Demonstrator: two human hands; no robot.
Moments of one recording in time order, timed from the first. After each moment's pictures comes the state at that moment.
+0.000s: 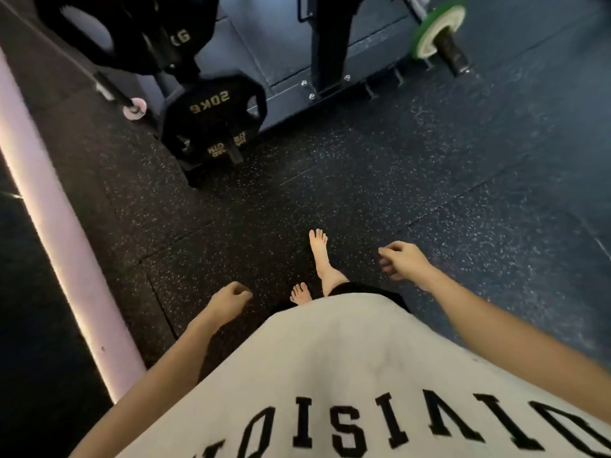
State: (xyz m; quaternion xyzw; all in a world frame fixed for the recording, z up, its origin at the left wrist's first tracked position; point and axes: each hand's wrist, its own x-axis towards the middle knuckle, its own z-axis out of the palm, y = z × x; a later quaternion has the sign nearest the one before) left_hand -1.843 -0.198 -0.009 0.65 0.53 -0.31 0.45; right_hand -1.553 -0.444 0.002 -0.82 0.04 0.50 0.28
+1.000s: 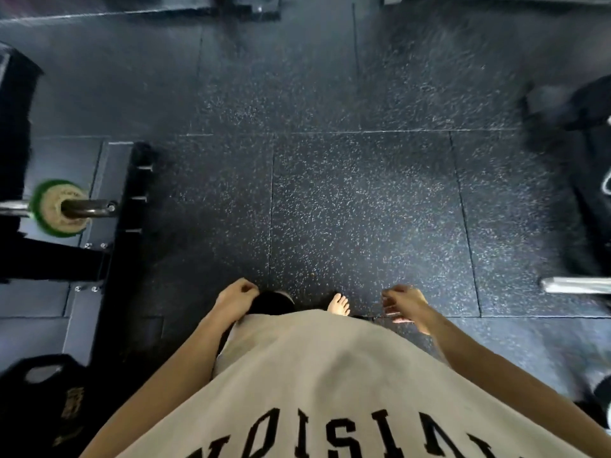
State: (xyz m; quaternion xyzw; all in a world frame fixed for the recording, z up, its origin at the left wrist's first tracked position) left_hand -1.393 -0.542 -0.007 0.87 0.07 -0.42 0.24; right_hand -1.543 -0.883 -0.009 -0.63 0.50 0.27 0.53
